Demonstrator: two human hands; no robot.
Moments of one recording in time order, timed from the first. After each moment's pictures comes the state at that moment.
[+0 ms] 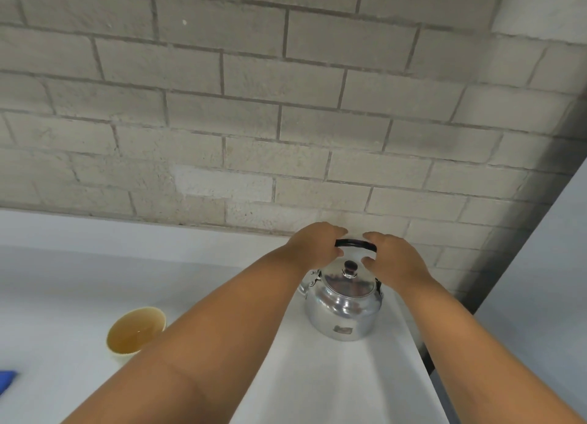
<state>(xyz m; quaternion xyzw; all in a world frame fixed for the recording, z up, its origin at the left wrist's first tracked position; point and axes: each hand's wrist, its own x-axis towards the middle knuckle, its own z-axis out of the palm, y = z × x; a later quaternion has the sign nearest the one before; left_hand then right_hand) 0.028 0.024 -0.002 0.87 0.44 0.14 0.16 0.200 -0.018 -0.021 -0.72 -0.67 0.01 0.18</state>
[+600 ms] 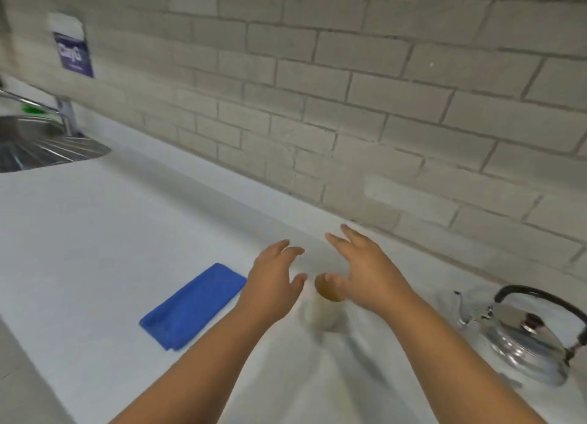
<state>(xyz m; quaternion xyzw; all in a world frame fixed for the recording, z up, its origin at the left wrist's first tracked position) -0.277 -0.161 -0.052 0.60 0.70 0.37 0.11 -0.114 -0.099 0.006 -0.45 -0.88 0.07 0.12</state>
